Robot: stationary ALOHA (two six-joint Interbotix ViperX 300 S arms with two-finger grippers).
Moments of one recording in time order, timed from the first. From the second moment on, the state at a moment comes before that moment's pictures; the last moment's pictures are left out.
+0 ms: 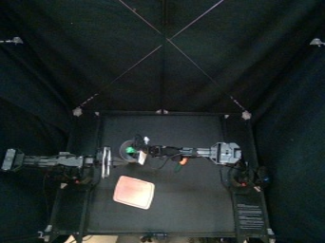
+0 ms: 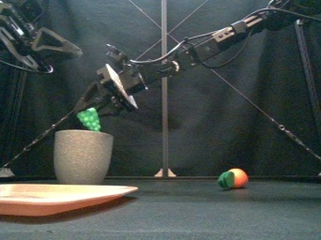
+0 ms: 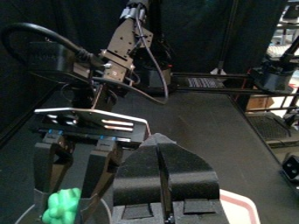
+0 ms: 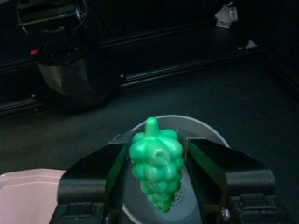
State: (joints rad) left arm 0.05 -0.96 1.24 -0.01 -0.21 0.00; right arm -0.19 0.48 -0.08 -0.55 -0.08 0.65
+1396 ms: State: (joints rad) left arm 0.06 -0.96 1.24 -0.01 -0.20 0.00; right arm -0.02 -0.01 0.44 -0.55 -0.03 0.65
